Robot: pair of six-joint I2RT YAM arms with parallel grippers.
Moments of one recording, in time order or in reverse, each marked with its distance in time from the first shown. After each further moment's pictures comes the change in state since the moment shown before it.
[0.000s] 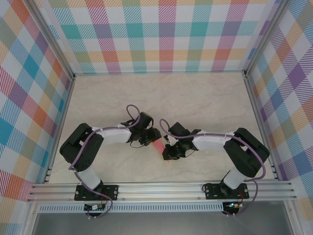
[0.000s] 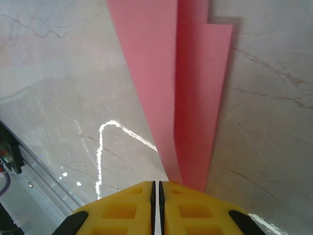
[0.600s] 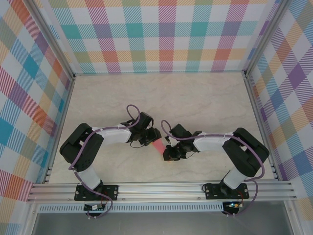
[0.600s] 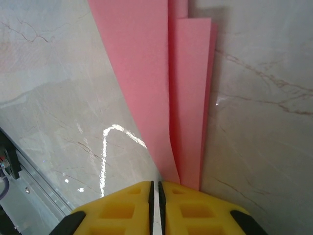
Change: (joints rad) left arm 0.000 0.000 0.000 -0.001 0.000 0.003; right arm -0.010 -0.007 -0.052 0.077 -0.001 0.020
